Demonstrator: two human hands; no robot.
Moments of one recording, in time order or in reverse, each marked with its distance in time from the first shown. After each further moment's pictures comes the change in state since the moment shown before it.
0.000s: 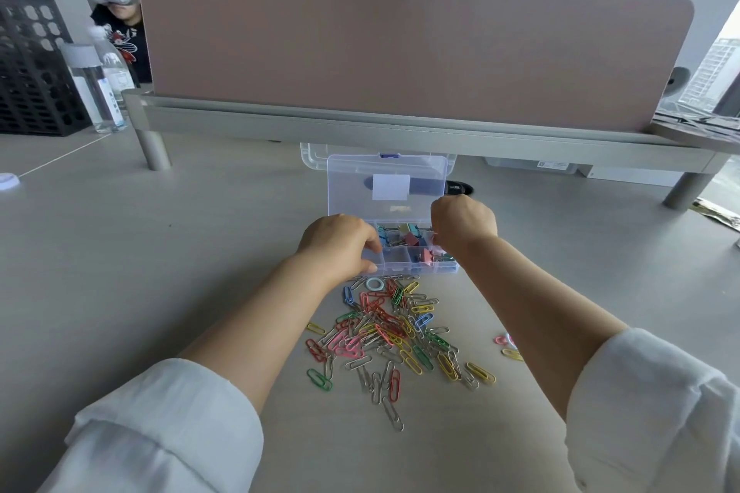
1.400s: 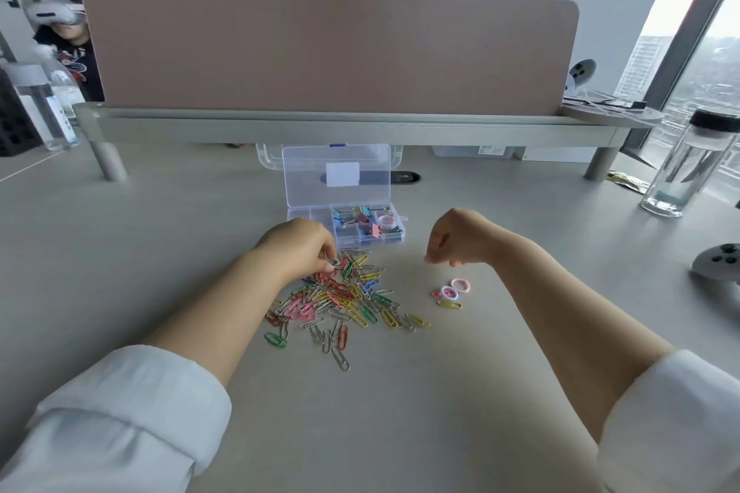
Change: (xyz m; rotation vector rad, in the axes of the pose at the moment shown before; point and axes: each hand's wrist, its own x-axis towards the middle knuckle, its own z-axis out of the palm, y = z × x) left_hand -0.025 0.018 0.006 0.024 -0.085 0.035; right_hand -0.087 0.067 -0.025 0.392 -0.298 -0.006
